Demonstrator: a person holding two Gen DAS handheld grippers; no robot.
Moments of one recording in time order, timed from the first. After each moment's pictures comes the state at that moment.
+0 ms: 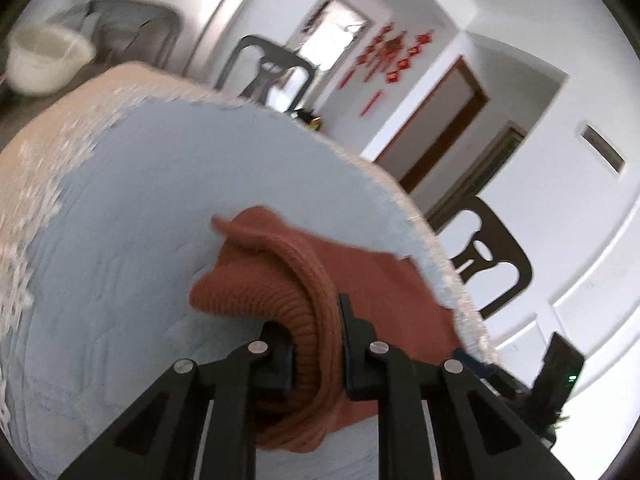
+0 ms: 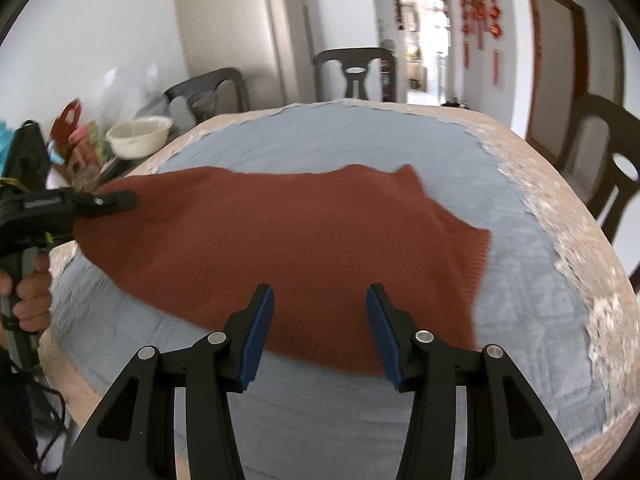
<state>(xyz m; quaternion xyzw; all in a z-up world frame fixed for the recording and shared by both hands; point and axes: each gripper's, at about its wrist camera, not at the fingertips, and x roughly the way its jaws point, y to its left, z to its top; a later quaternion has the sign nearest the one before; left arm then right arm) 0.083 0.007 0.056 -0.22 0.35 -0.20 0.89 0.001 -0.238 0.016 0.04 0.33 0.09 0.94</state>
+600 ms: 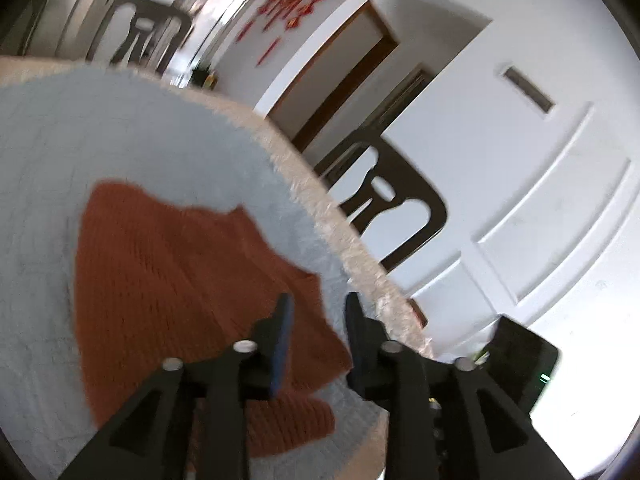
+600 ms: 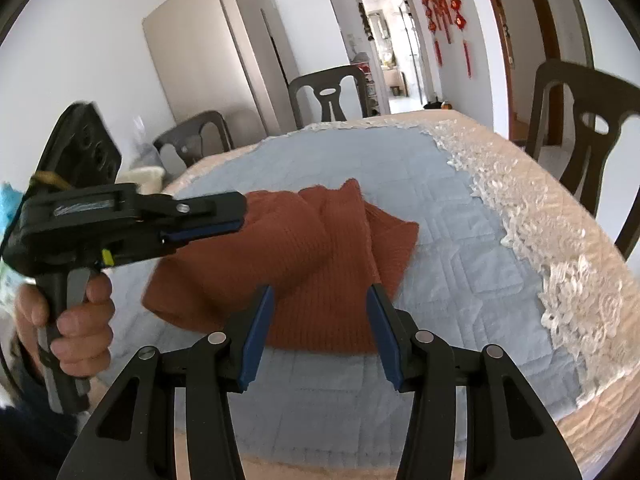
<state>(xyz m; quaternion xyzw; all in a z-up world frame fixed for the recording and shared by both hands) 0.098 -0.130 0.073 -0.20 0.36 -0.39 0.82 -0.027 -0.291 0.028 0.13 0.29 0.11 0.94</state>
